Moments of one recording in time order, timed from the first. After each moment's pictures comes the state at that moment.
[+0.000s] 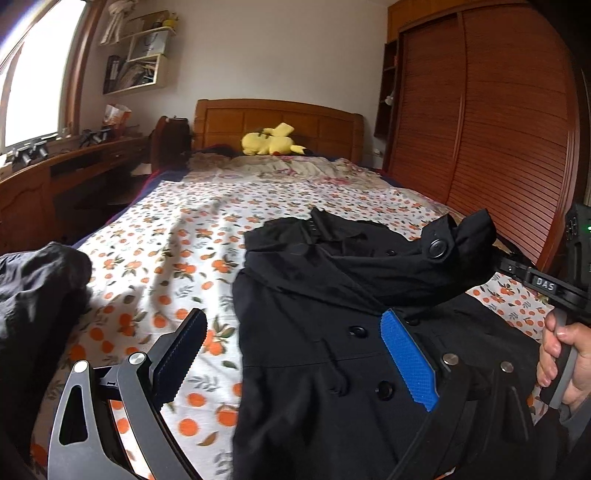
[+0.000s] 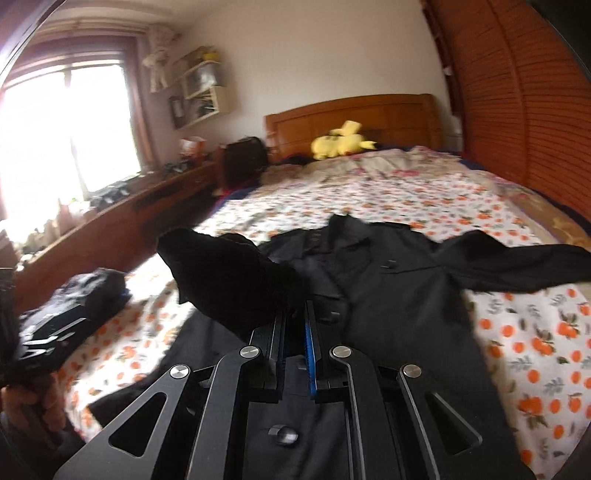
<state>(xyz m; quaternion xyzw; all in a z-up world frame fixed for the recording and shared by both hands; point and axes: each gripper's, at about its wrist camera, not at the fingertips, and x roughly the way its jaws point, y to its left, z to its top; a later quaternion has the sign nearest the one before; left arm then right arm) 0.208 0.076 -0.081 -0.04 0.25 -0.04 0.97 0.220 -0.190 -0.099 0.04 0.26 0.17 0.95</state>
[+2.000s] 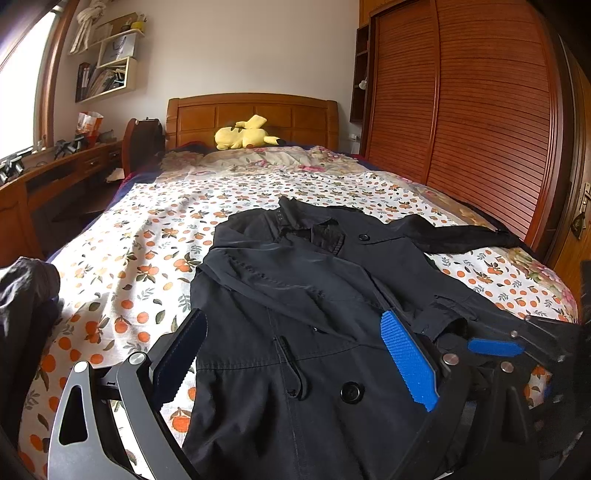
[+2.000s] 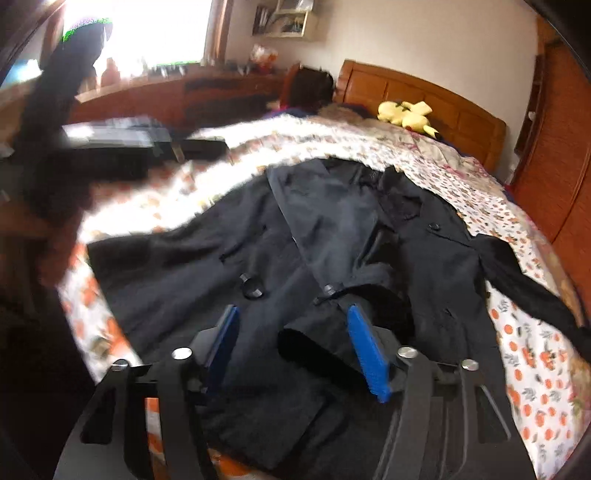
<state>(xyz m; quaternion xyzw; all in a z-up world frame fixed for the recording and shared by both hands) 0.227 0.034 -0.093 -0.01 0.26 -0.08 0.96 0.144 -0.100 -0.162 -0.20 0.33 0.22 0.89</state>
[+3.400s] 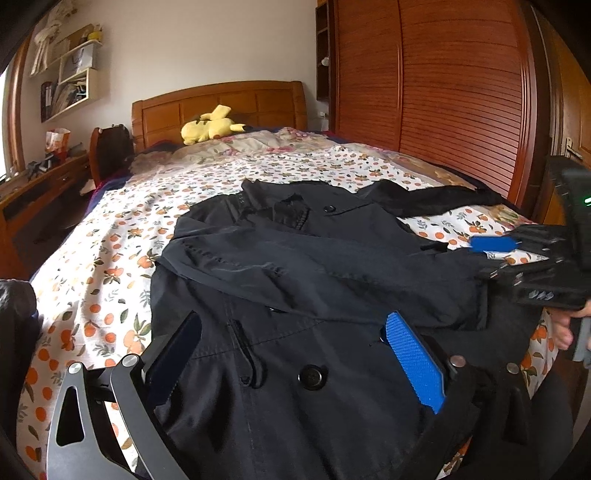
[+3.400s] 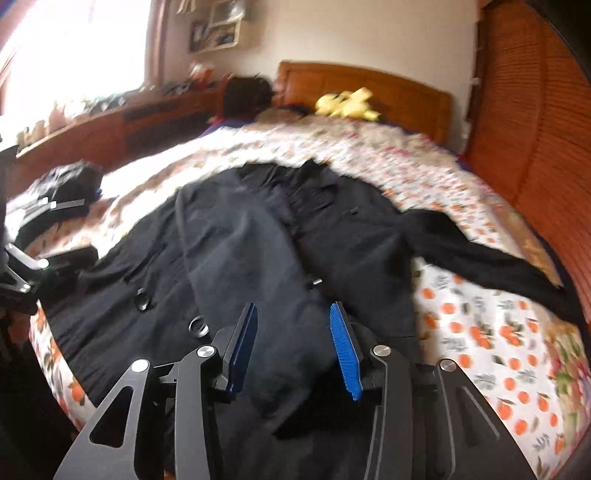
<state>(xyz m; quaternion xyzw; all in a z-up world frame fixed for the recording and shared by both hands) 0.226 -0.014 -0.117 0.05 0.29 -0.13 0.95 0.203 -0.207 -0.148 -0.12 0.34 0.18 0.91</state>
